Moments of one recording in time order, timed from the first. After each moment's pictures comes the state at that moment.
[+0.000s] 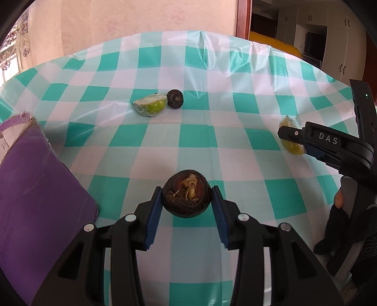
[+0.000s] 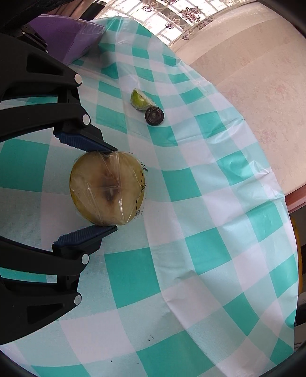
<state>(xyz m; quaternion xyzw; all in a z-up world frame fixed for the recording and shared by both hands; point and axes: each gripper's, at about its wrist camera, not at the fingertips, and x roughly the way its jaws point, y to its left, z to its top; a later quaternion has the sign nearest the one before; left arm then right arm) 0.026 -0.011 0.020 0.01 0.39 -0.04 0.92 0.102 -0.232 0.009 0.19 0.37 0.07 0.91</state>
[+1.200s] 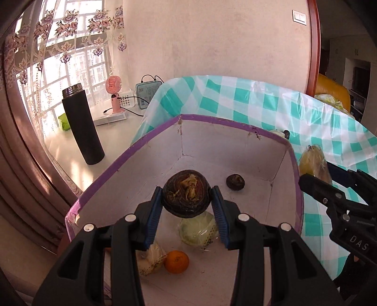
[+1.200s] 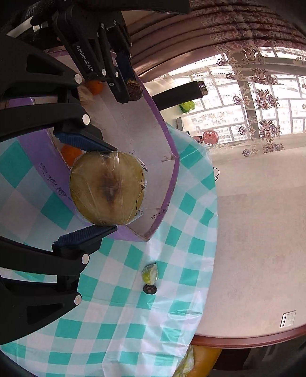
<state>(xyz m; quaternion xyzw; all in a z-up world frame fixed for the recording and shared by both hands) -0.145 0.226 0.123 -0.03 0.35 0.14 0.93 -0.086 0.059 0.124 -0.06 0.28 0.29 0.91</state>
